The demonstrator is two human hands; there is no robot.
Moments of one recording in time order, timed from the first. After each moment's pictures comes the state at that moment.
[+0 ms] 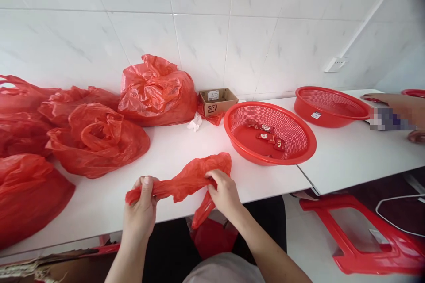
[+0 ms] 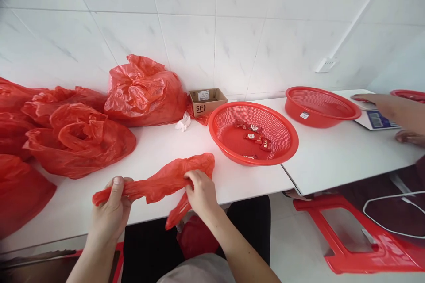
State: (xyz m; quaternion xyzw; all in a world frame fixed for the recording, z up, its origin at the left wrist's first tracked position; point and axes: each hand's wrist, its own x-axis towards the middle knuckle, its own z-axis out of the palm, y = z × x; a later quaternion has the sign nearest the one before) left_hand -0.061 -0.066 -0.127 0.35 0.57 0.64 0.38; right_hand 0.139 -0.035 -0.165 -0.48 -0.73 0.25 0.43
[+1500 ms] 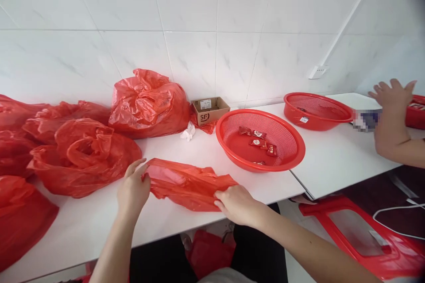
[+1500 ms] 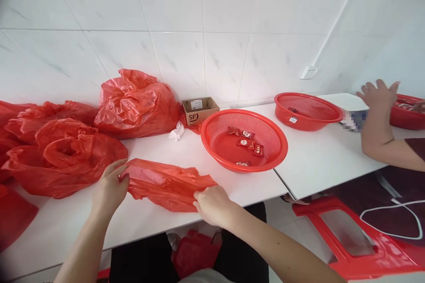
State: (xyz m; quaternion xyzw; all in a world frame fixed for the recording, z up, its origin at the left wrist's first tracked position) left_hand -0.090 0.008 -0.129 0.61 0.74 0.28 0.01; right_hand 0.196 -0.027 -0.117 -0.49 -0.85 0.16 -0.04
